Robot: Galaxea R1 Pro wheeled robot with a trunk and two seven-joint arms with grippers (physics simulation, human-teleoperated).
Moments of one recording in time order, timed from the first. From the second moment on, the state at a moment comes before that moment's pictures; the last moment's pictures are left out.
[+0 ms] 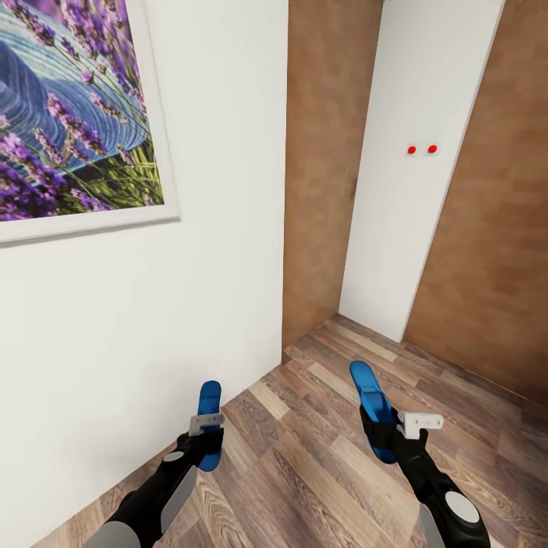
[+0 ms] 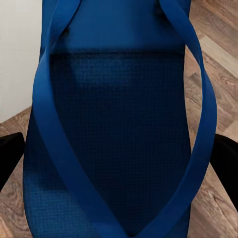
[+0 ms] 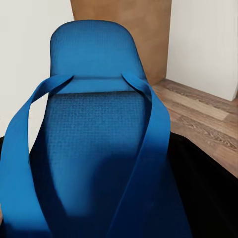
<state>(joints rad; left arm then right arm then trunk) -0.51 -0.02 -0.24 -0.60 0.31 0.10 0.14 -0.06 -0.01 -0.06 -1.52 -0.09 0.16 0.07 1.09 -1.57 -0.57</state>
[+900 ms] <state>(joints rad) -0.51 -0.03 -0.24 -0.60 0.31 0.10 0.14 -0.06 -0.01 -0.06 -1.52 -0.09 0.16 0.07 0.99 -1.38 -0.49</state>
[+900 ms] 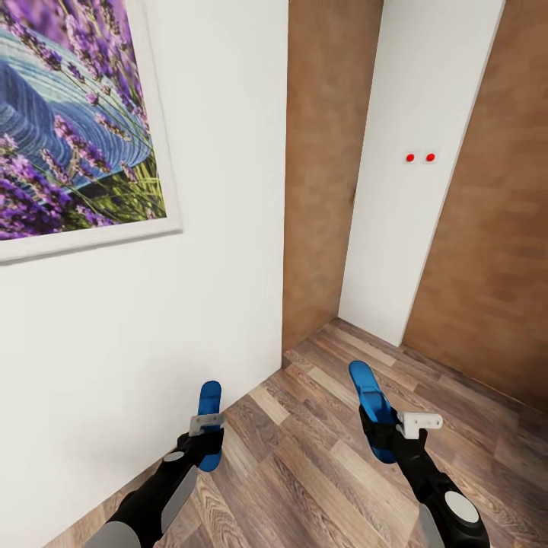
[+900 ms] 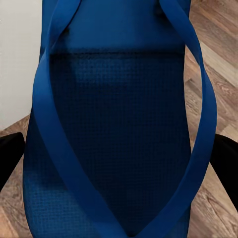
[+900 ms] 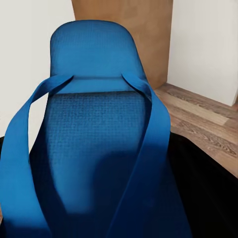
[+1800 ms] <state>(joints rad) -0.51 -0.03 -0.25 -0.60 0.31 0.10 0.14 -0.06 -0.01 -0.06 -1.52 -0.09 0.16 0.07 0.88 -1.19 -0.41</state>
